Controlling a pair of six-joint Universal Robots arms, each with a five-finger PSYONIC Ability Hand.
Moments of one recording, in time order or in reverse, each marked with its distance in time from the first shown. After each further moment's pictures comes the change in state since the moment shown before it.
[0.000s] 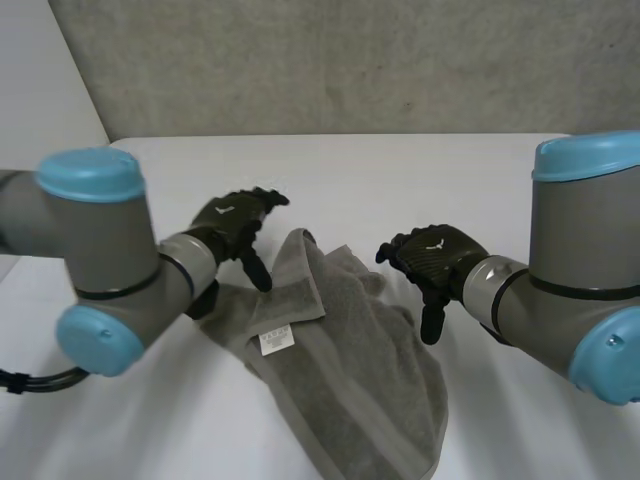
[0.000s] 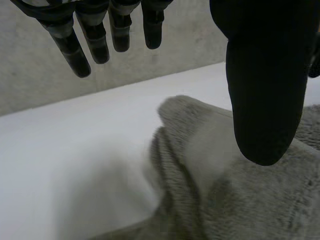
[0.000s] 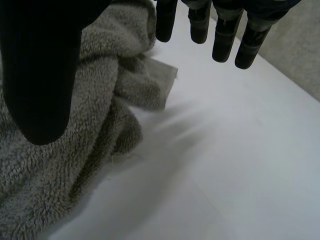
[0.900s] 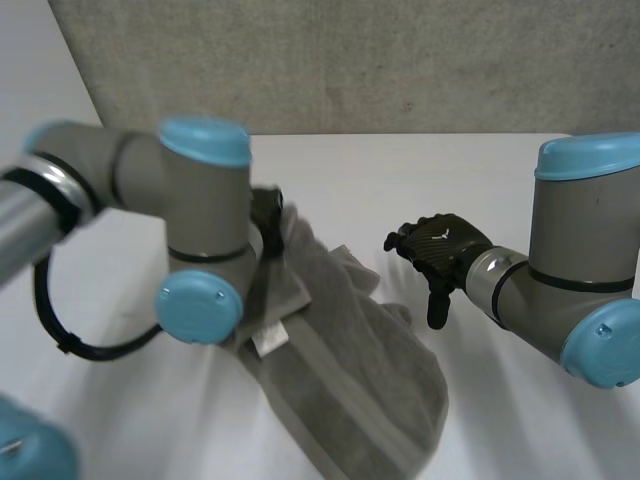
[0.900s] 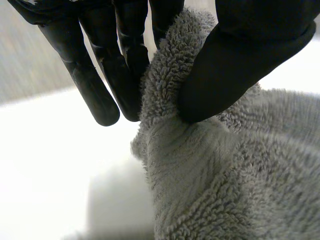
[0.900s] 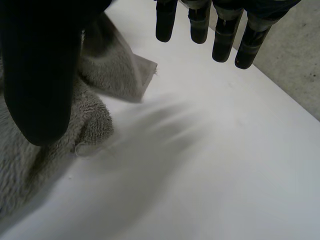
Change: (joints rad) left arm -0.184 -0.253 0.540 -0.328 -0.421 -0.095; right arm -0.031 0.041 -0.027 -0.059 -0.001 -0.036; left_hand 0.931 0.987 0.991 0.997 0.941; right_hand 0.000 0.000 0.000 0.000 0.000
